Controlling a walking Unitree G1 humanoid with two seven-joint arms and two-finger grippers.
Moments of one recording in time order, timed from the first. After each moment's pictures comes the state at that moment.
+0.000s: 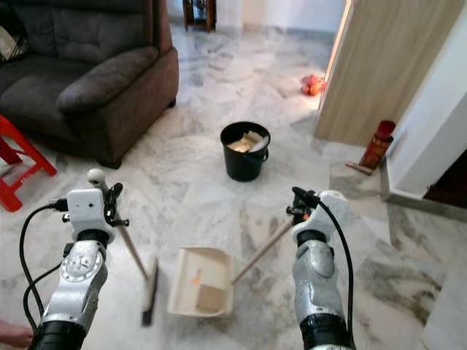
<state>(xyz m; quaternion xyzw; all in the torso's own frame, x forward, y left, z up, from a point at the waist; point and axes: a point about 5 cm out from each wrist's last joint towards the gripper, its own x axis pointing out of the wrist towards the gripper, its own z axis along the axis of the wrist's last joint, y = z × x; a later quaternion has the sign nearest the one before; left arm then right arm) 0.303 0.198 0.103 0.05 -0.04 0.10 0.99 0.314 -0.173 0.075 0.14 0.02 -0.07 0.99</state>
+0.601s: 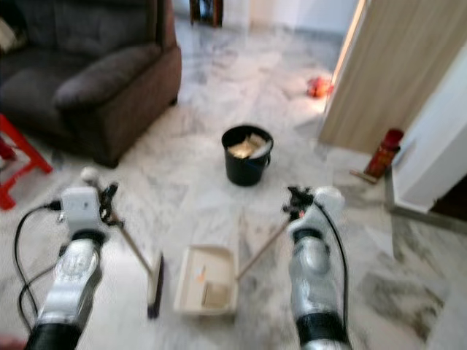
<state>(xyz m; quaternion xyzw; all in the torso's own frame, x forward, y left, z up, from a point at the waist) 0.303 0.205 0.104 0.06 -0.04 0.11 0.99 0.317 -0.161 0.079 0.15 0.01 -0.05 0.99</state>
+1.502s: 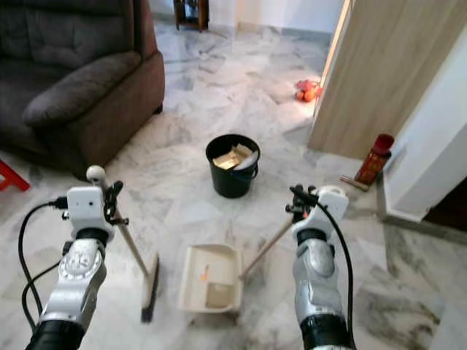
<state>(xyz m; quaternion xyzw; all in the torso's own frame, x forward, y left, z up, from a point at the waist) 0.301 0.202 0.102 0.06 -0.04 0.10 0.99 0.314 -0.166 0.081 0.13 0.00 -0.05 0.99</state>
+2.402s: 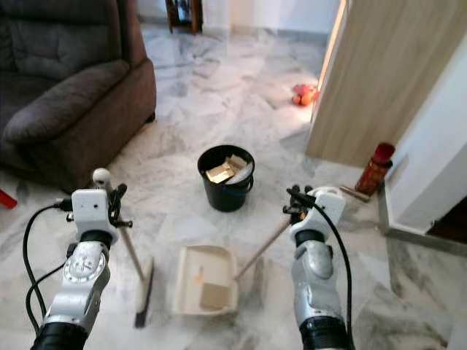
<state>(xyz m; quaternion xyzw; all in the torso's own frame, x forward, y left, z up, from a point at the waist) 0.302 0.191 0.104 0.05 -0.05 0.09 0.99 0.312 -0.172 0.082 0.11 0.00 -0.05 0.99</state>
